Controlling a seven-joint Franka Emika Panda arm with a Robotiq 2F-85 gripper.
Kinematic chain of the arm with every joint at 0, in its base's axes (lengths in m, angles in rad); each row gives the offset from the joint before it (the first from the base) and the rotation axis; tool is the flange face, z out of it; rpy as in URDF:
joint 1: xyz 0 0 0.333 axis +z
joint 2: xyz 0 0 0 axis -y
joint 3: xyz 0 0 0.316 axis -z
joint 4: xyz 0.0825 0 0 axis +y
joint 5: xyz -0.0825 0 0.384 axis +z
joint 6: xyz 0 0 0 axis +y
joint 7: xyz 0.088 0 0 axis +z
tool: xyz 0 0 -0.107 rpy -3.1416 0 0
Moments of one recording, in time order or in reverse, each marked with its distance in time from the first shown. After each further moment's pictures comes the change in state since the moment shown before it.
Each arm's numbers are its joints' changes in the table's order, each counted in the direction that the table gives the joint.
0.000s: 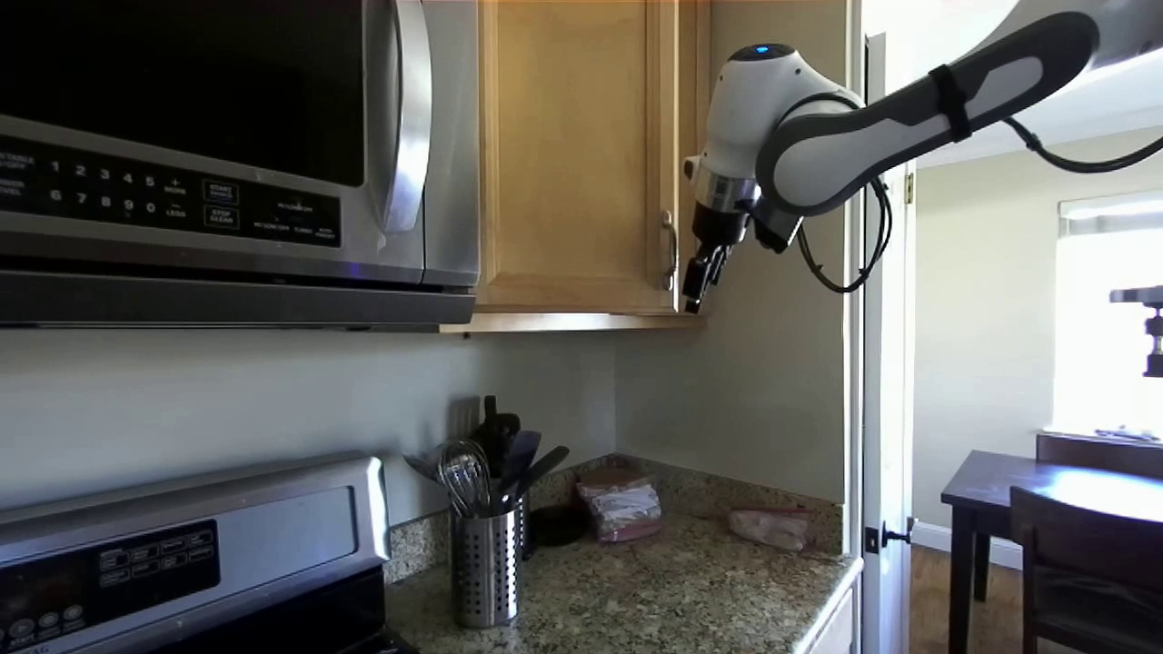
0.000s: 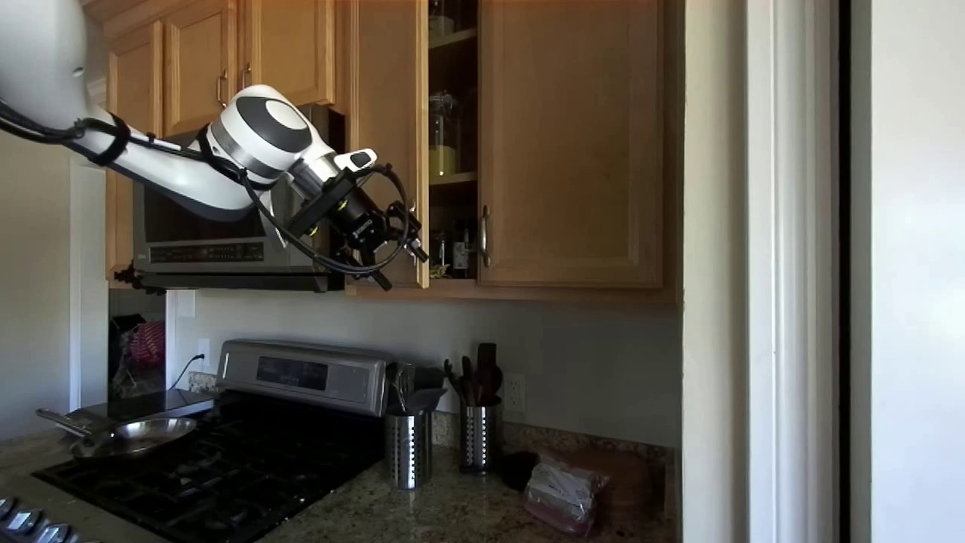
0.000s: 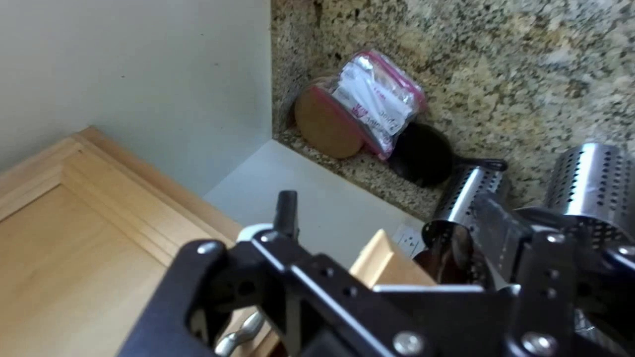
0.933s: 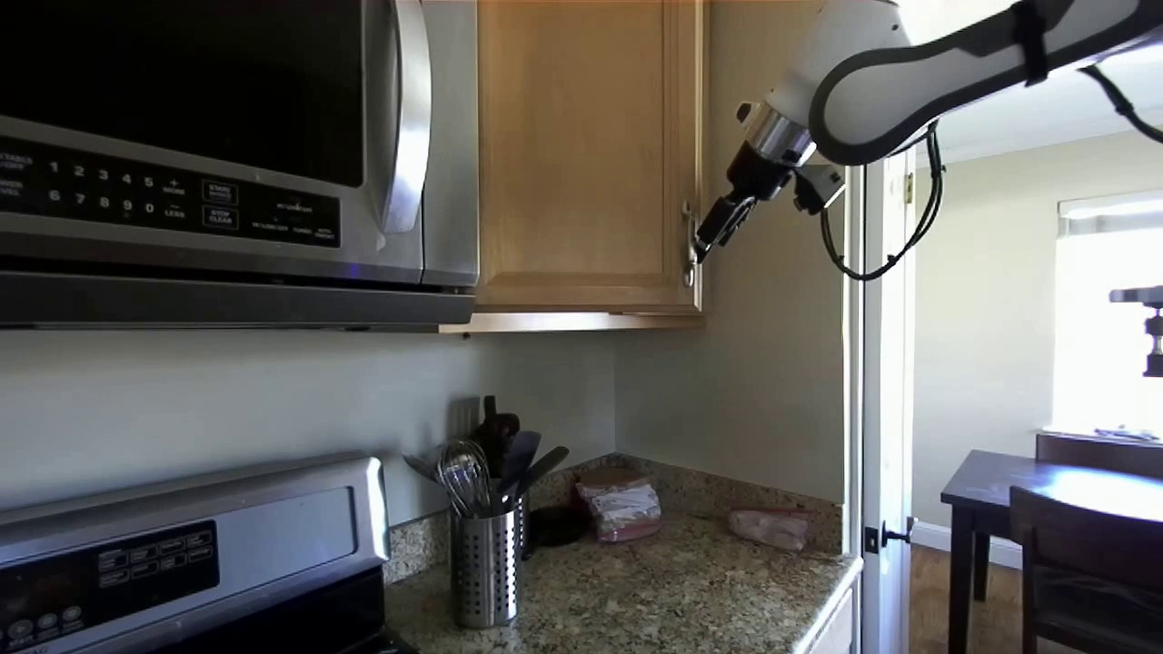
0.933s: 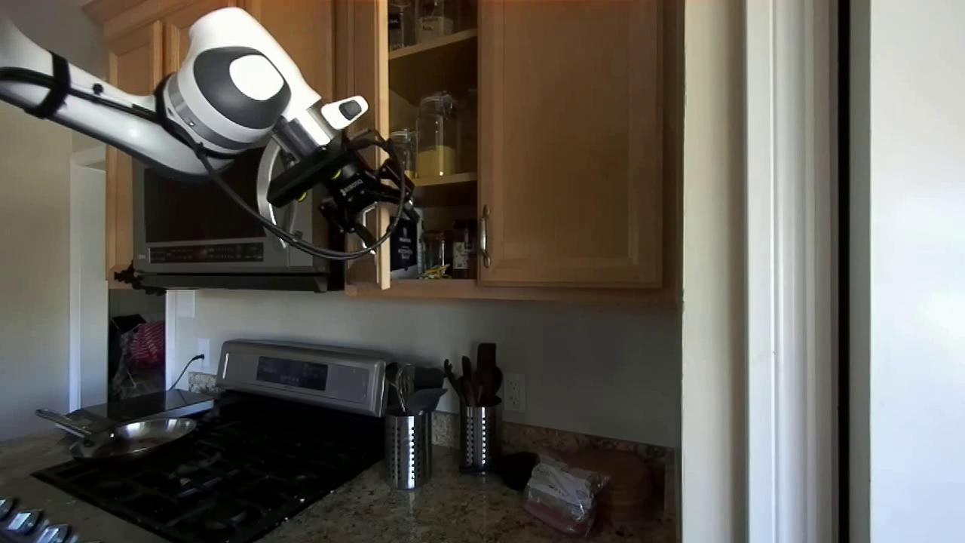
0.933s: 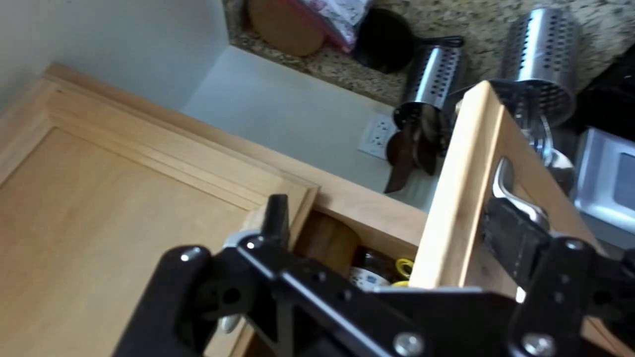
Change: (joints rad) arm 0.001 0.174 0.092 0.107 0.294 -0.255 0.189
